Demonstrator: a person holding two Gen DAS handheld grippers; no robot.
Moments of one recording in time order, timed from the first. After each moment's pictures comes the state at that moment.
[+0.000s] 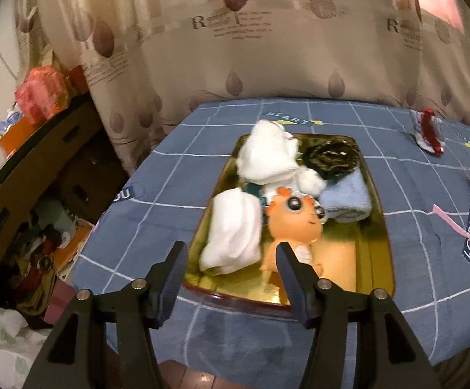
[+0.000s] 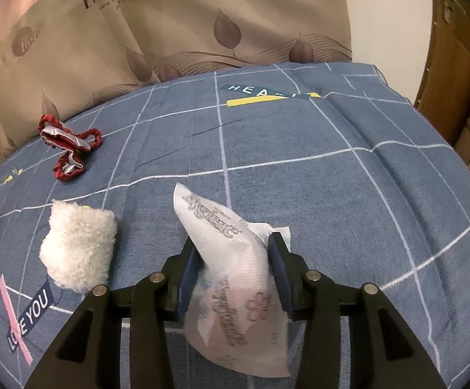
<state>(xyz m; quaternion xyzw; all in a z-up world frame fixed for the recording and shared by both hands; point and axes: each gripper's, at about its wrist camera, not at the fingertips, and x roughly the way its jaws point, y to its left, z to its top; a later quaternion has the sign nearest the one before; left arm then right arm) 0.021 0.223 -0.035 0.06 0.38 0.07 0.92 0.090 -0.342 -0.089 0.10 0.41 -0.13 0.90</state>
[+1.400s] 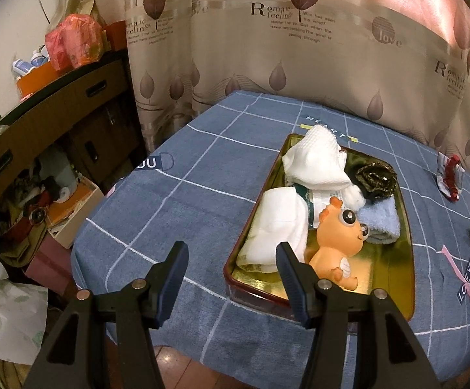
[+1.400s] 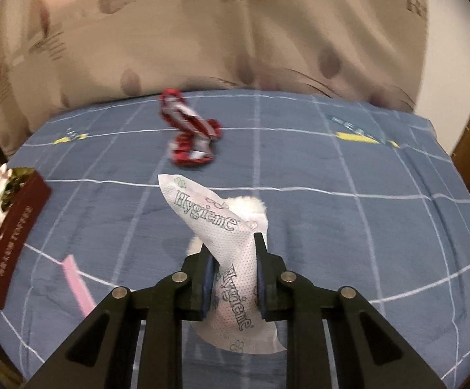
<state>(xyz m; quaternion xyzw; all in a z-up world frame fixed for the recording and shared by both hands) 0.021 0.274 -0.036 -0.04 0.39 0.11 0.91 0.098 -0.199 -0.052 0.01 0.41 -0.04 0.91</state>
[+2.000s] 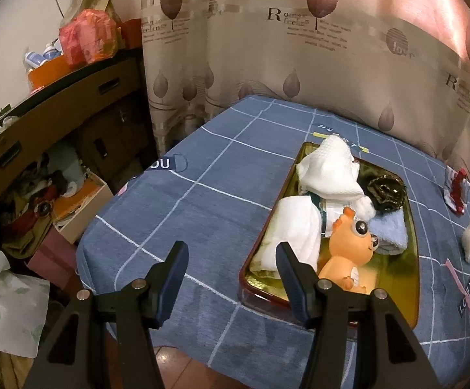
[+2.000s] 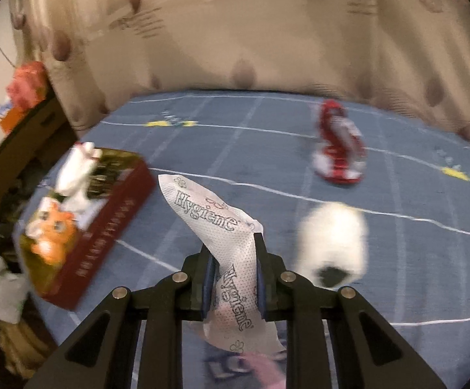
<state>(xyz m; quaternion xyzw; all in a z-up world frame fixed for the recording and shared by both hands) 0.020 0.285 -0.033 -0.06 0.39 0.13 0.91 0.113 -0.085 -0.042 0.02 0.42 0.13 0.90</state>
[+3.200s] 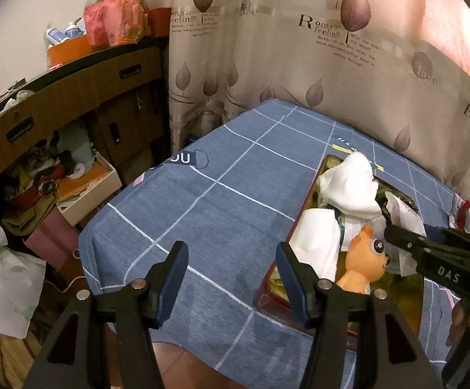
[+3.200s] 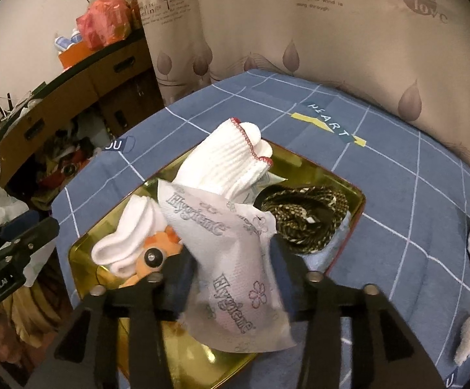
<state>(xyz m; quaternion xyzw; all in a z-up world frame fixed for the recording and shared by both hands) 0.014 0.311 -0.032 -0.11 0.38 0.16 0.90 0.142 0.119 -0.059 -0.08 0.43 0.27 0.86</state>
